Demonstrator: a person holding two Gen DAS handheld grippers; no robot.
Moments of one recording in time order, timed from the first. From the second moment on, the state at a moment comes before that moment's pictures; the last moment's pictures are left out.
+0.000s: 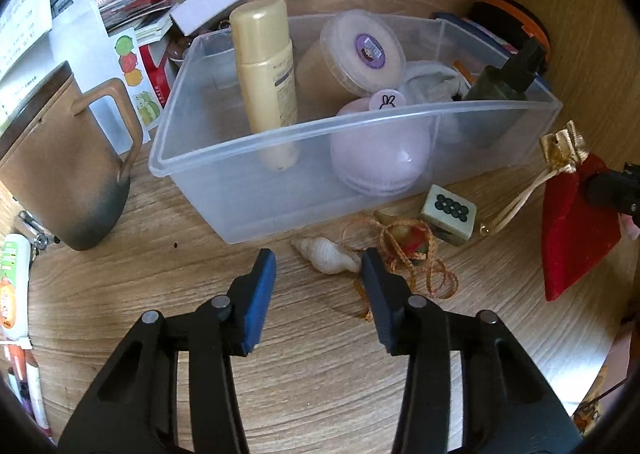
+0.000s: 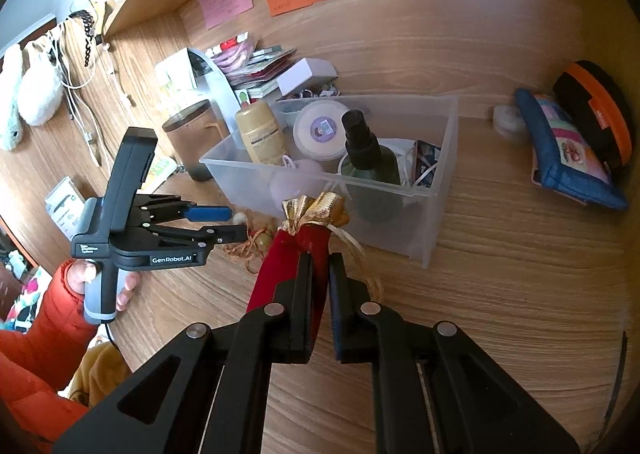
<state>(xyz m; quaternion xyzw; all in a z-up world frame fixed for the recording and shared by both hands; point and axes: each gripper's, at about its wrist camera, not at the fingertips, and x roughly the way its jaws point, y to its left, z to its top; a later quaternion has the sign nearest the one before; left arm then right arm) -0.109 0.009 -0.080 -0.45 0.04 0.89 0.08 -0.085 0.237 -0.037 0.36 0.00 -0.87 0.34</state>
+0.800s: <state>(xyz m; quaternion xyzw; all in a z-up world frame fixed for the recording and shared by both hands) -0.076 -0.001 -0.022 -0.37 0.02 0.92 0.11 -0.078 0.241 -0.007 0.33 0.01 -0.88 0.34</state>
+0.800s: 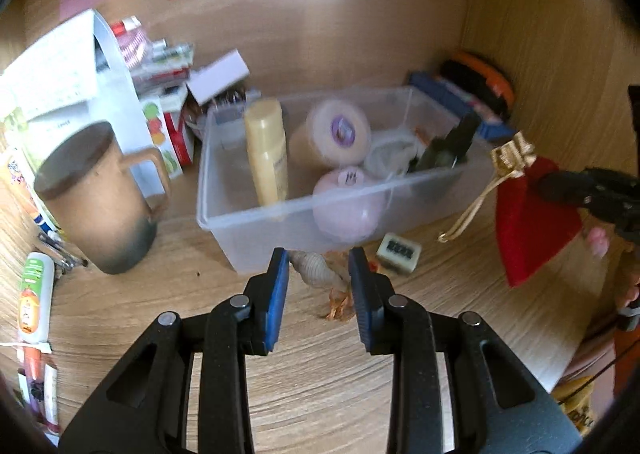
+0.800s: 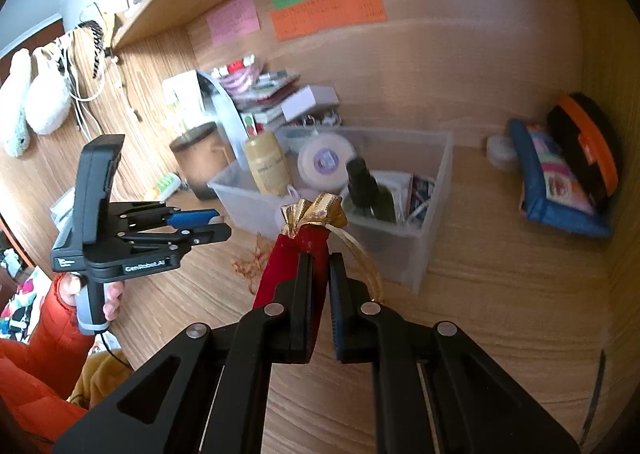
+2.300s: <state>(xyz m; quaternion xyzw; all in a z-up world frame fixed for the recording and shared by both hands) -0.146 -0.033 -0.026 -0.38 0.01 0.92 0.10 -0.179 0.158 0.001 0.32 0.08 -0.89 0.30</state>
